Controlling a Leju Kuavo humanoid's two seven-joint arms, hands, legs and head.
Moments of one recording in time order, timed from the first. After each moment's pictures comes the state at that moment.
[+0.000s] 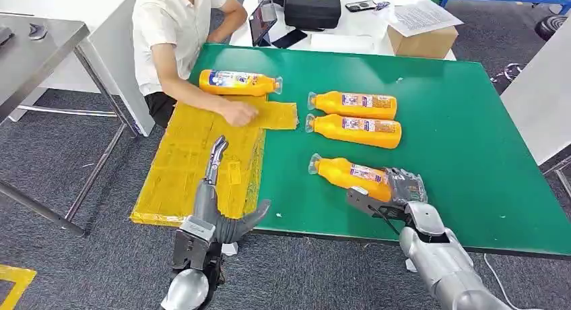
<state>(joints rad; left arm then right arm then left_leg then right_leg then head) -0.05 -0.20 -0.46 -1.47 -0.05 0.47 -0.43 -0.45 -0.21 0.37 -0.70 1.11 -0.19 0.02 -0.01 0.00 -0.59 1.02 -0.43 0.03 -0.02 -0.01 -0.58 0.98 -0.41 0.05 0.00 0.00</state>
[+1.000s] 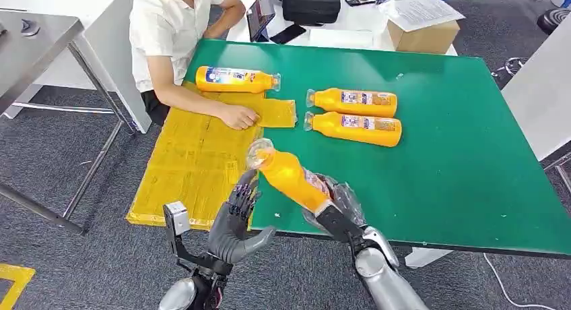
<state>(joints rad) 0.00 -0.16 -0.48 -1.40 0.63 0.03 -0.30 -0.25 0.02 0.40 -1.02 0.43 -0.21 -0.53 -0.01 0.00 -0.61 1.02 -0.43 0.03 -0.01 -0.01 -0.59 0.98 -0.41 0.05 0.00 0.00</state>
